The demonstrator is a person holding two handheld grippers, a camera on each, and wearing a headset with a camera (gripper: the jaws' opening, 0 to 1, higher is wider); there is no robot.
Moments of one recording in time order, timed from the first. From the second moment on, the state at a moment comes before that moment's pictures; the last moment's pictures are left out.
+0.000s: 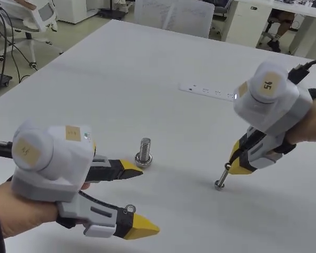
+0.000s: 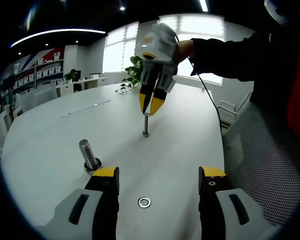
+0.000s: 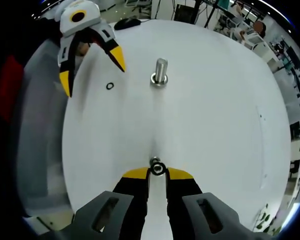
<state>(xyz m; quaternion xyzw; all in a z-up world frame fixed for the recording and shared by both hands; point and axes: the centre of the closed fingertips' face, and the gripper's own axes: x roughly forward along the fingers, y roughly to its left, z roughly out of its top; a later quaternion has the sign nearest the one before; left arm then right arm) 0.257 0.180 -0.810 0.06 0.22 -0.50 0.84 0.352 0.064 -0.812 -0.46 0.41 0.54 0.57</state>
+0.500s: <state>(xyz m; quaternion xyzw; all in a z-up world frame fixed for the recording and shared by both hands) 0.258 0.181 -0.812 0.06 0.22 -0.49 0.84 0.352 0.064 -0.836 -0.45 0.42 0.55 0.56</state>
